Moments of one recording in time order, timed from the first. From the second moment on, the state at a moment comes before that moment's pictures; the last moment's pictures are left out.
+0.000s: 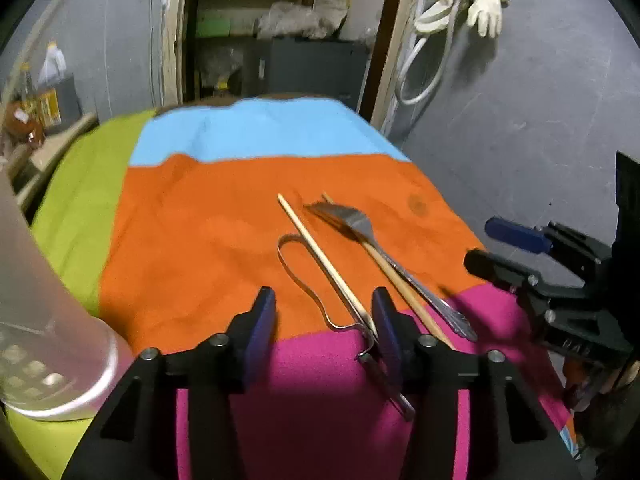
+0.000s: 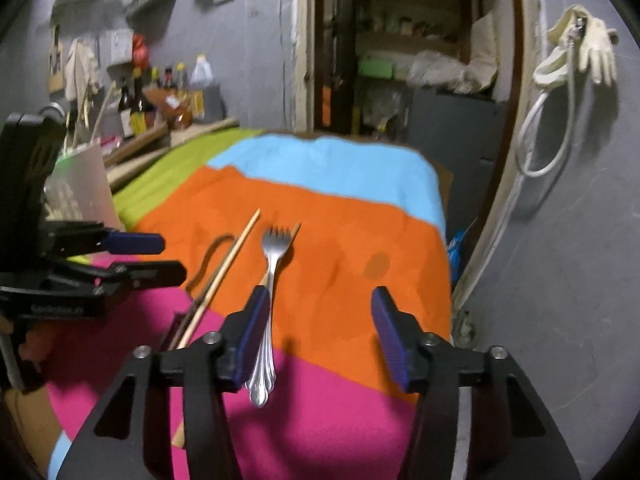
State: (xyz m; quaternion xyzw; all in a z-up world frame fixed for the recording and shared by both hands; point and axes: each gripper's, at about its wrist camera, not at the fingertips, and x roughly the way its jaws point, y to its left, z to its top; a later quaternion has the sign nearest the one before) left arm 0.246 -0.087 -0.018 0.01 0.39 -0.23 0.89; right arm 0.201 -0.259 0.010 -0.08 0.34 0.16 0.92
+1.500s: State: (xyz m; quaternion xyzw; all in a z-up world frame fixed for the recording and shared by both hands) left arm 0.252 -0.073 -0.020 0.03 0.45 -0.21 0.87; right arm 0.223 -0.236 -0.001 -0.04 0.43 0.25 0.87
